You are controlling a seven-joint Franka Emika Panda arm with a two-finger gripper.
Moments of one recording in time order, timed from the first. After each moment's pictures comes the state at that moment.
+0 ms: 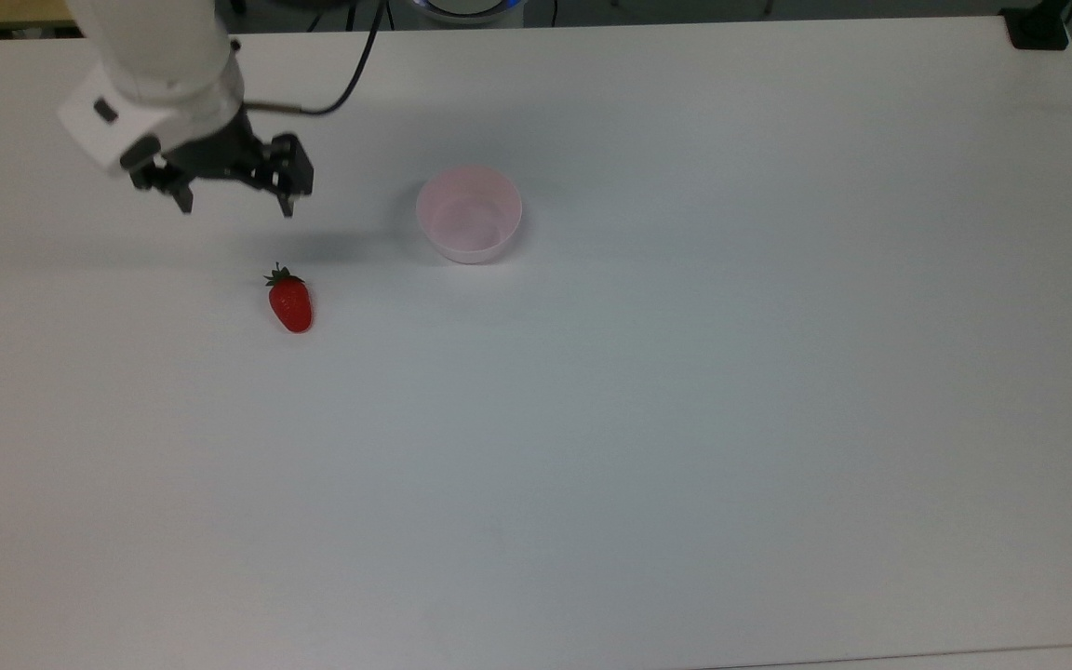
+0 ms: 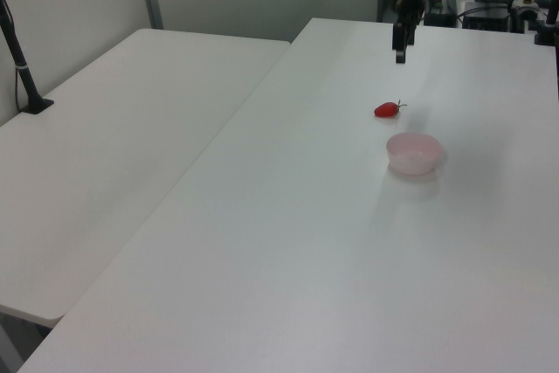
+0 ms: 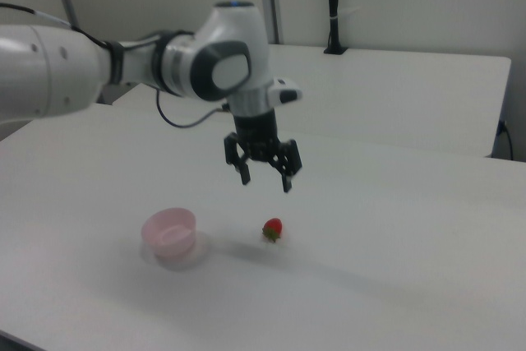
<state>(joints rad) -0.18 0.31 -0.06 -1.63 -0.08 1.90 -0.25</state>
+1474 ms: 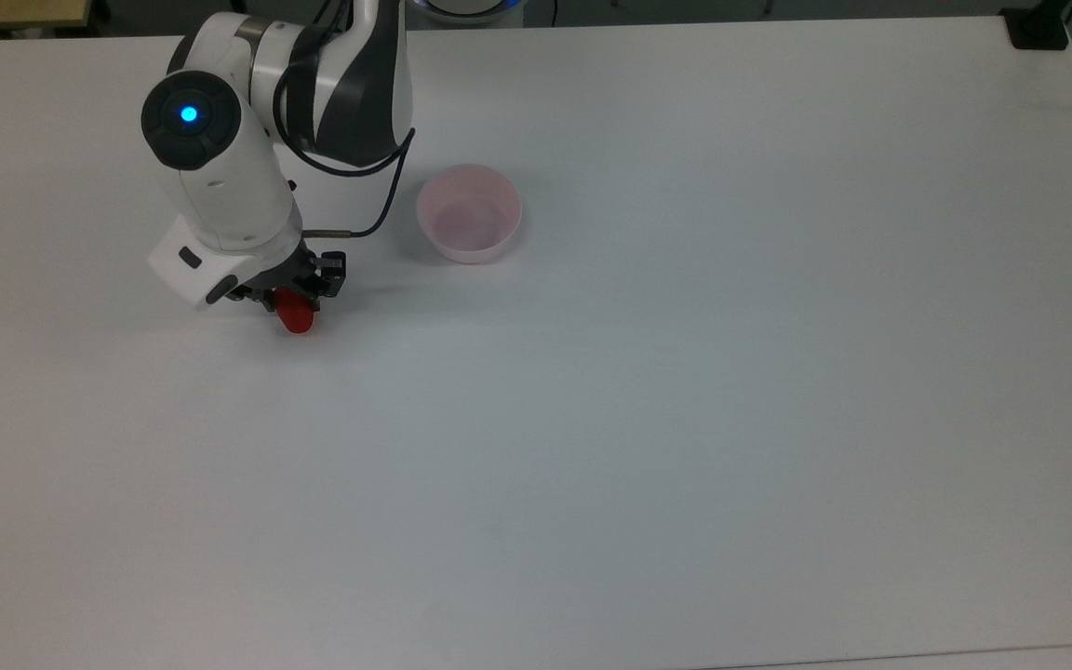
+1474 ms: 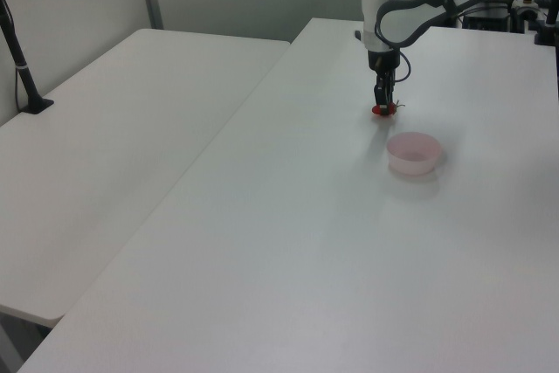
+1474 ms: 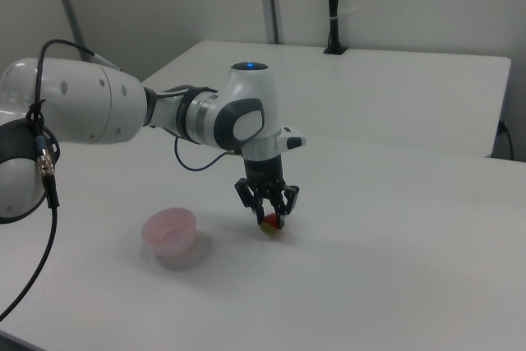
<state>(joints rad) -0.17 0.51 -0.03 -1.62 -0.08 2.06 -0.25</state>
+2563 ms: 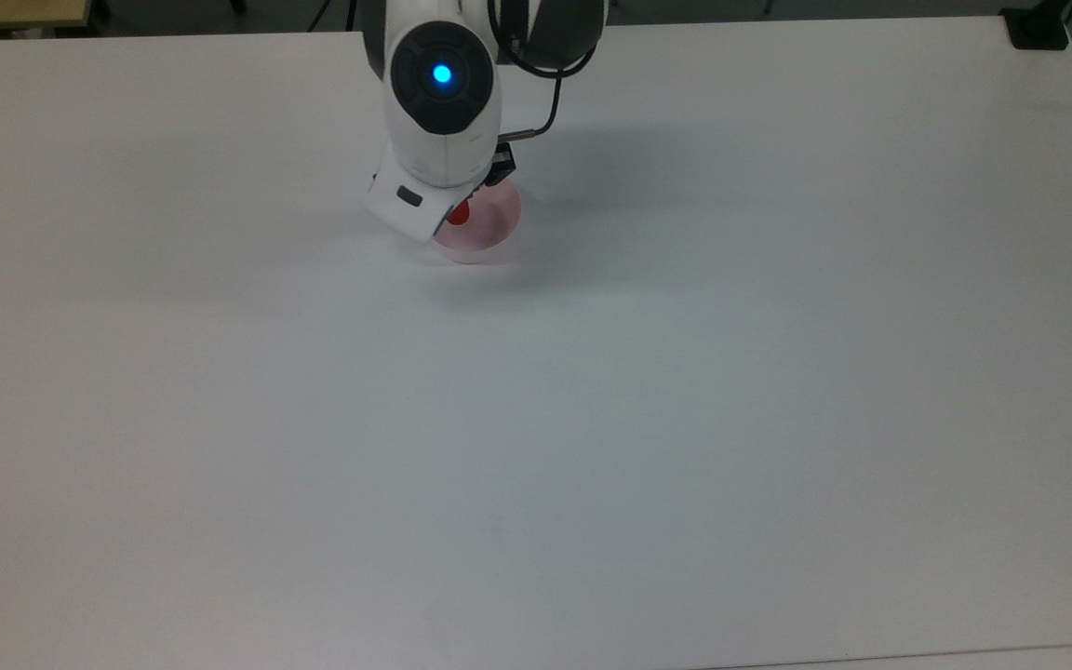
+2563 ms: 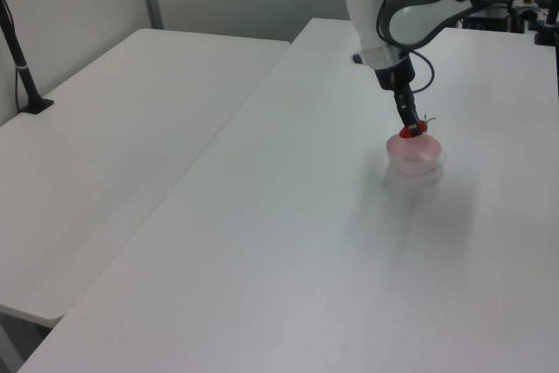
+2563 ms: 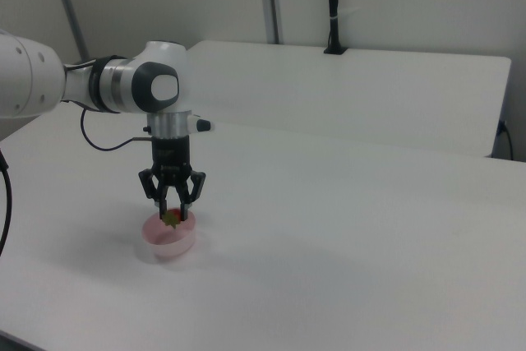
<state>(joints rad) 0.09 0.32 -0.01 -1.75 -0.08 1.70 -0.21</state>
